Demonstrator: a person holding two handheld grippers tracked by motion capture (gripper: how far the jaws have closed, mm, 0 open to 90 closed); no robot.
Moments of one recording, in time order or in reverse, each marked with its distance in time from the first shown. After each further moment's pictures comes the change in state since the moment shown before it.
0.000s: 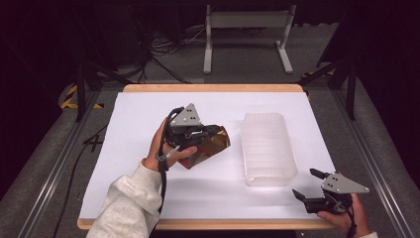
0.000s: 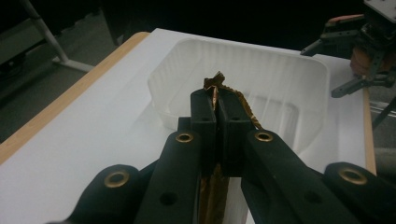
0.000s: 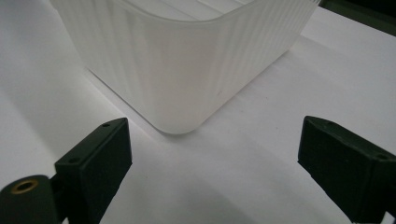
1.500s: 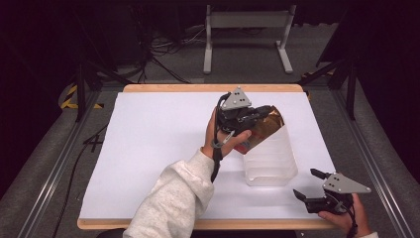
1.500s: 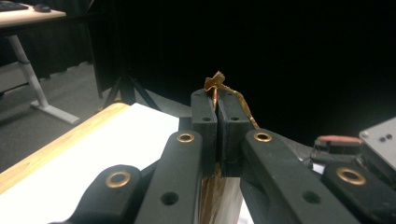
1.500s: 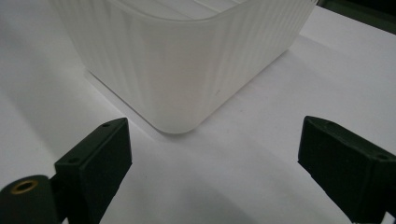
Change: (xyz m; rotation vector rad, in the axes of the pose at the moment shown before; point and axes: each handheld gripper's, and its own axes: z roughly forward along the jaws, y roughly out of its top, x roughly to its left) left arm -0.028 0.071 0.097 -0.250 -0.011 -0.111; right arm -0.002 -0.002 -0.001 -0.010 0.005 0.013
